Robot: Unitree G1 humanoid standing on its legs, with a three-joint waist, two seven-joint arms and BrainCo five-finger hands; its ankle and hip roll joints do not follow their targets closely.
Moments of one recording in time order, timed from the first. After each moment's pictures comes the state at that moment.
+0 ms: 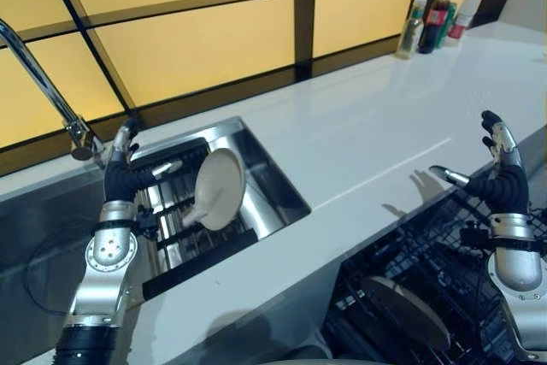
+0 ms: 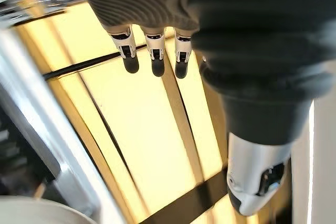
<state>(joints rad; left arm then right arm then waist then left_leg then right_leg) -0.02 0.59 0.09 -0.03 0.00 -0.18 0.22 0.18 -0.58 -0.20 -0.37 0.05 -0.10 -0.27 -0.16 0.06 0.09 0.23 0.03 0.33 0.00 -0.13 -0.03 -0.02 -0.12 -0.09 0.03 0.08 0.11</state>
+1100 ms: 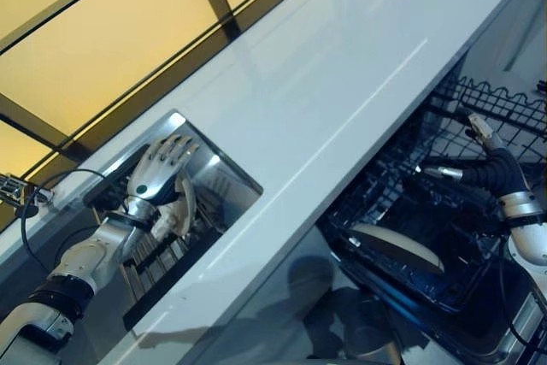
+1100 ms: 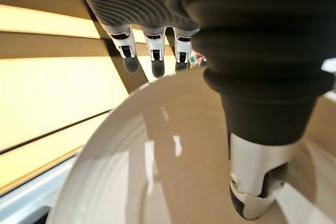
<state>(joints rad) -0.29 0.90 -0.41 0.44 0.88 -0.16 0.66 0.12 -0.88 -0.15 -0.25 0.17 -0.10 -0.16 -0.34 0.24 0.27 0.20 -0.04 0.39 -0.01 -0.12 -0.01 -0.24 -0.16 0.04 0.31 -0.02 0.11</state>
